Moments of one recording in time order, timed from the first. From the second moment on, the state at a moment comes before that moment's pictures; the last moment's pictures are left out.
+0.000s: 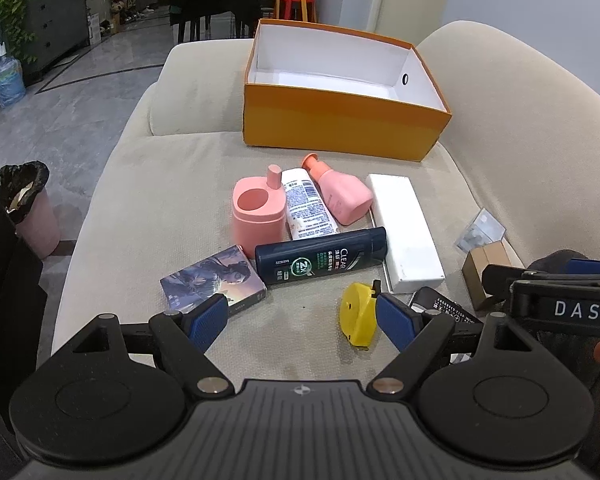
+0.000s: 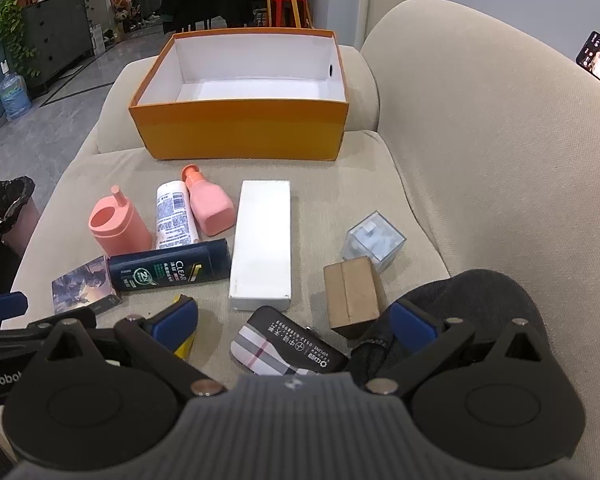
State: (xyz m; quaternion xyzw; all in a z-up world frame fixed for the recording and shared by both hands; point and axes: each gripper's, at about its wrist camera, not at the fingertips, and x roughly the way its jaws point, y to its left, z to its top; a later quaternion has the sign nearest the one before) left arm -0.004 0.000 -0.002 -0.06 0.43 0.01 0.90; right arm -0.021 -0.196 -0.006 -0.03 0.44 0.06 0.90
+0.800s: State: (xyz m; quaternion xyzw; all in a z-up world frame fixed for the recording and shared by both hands) left arm -0.005 -0.003 -0.004 -0.06 0.43 0.01 0.90; right arm -0.021 -0.196 -0.003 -0.03 0.43 0.05 0.90
